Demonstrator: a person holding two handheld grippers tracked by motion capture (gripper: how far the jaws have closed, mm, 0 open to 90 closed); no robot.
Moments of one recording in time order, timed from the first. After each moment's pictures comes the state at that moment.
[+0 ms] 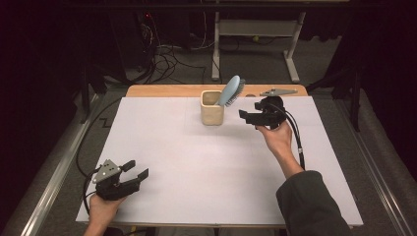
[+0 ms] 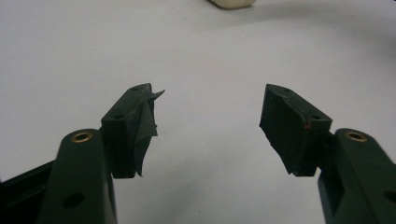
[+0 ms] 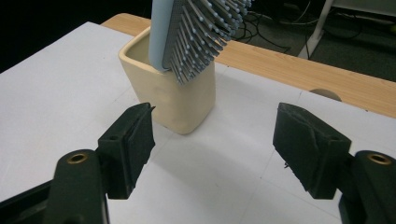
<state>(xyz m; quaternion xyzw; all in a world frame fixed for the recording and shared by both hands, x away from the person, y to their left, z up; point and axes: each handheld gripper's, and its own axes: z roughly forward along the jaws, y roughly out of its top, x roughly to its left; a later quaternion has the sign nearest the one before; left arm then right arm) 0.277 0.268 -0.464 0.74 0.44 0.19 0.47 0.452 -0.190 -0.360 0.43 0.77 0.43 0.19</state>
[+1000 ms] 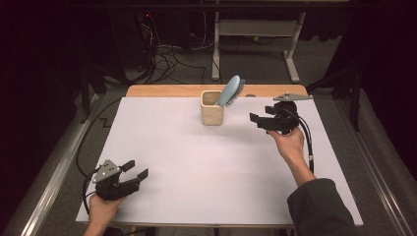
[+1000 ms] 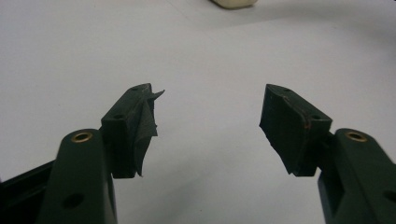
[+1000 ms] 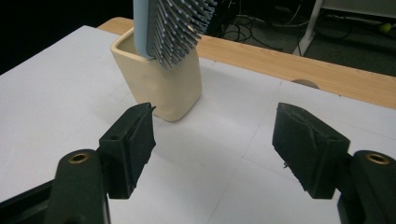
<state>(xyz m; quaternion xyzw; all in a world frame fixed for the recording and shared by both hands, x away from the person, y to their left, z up) 0.277 0.269 -0.464 0.74 0.44 0.19 0.47 0.434 -0.221 -0.360 0.44 0.75 0.44 0.20</state>
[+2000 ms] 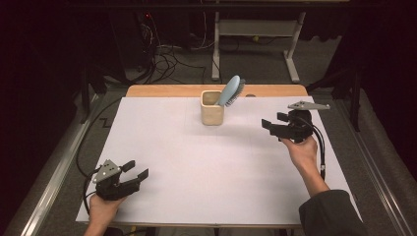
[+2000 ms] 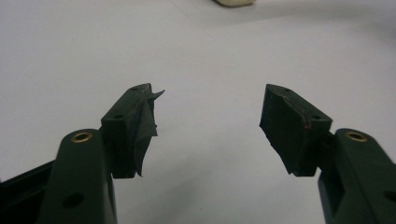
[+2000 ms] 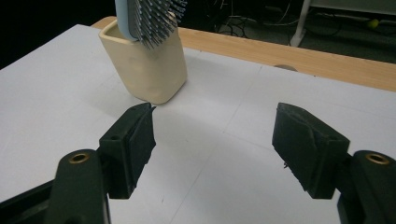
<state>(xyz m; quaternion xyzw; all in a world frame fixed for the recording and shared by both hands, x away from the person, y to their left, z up) 0.278 0.268 -0.465 0.74 0.44 0.19 0.47 0.412 -0.253 -0.367 0.46 0.74 0.45 0.20</state>
